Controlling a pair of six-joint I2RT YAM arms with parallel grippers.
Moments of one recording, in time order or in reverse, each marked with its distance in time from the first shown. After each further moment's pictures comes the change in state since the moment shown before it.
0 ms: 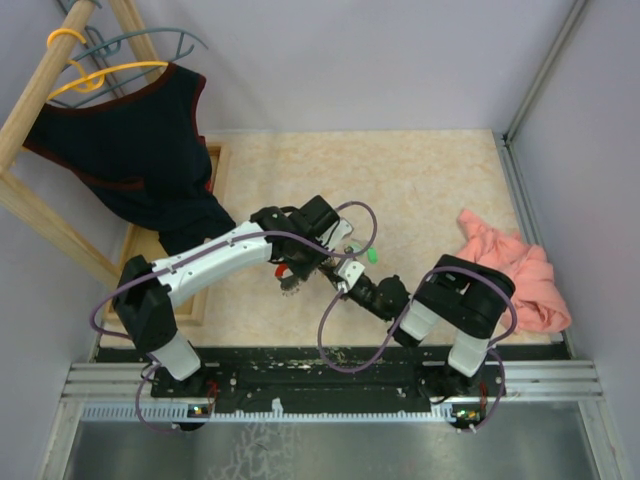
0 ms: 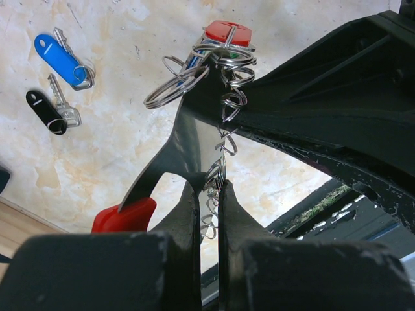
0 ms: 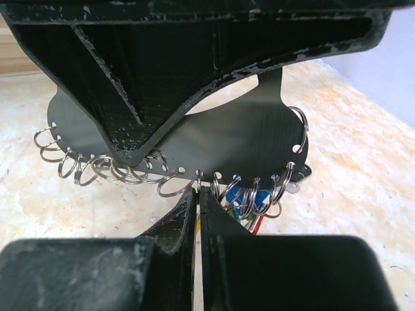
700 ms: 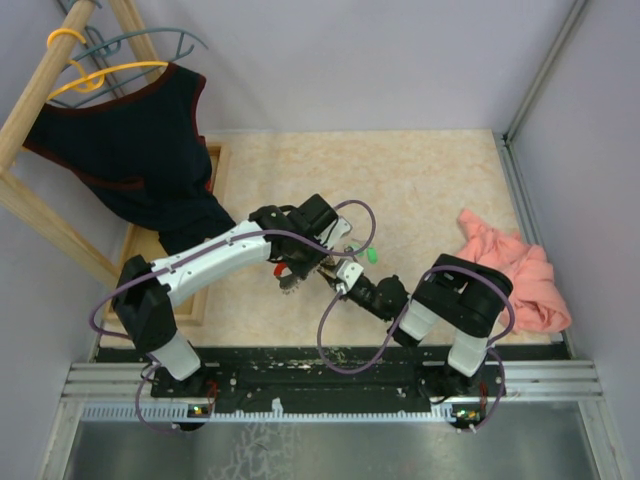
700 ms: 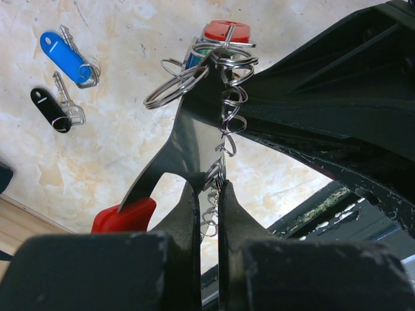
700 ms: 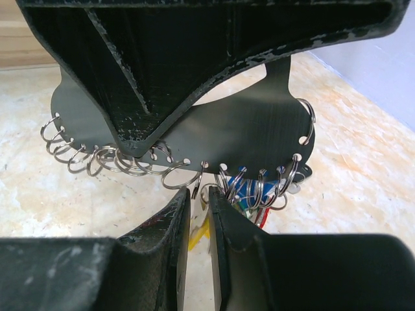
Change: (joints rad) left arm 0.010 -0.003 0.000 0.000 -0.003 0.002; right arm 0.000 0.012 0.002 0.002 -0.009 -0.022
